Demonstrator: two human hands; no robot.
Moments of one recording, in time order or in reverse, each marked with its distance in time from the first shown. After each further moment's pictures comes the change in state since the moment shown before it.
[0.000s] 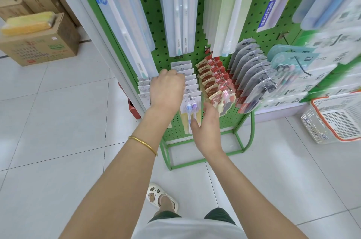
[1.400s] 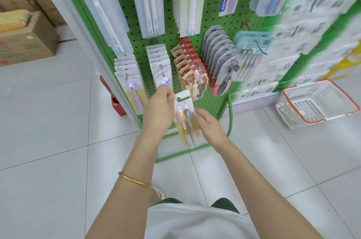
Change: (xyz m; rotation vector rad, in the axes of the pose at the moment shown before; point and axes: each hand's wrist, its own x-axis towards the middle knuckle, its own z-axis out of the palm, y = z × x) left_hand -0.118 0.057 -0.004 -0.773 -0.044 -0.242; right_hand -0.062 0.034 -0.085 0.305 -0.324 0.182
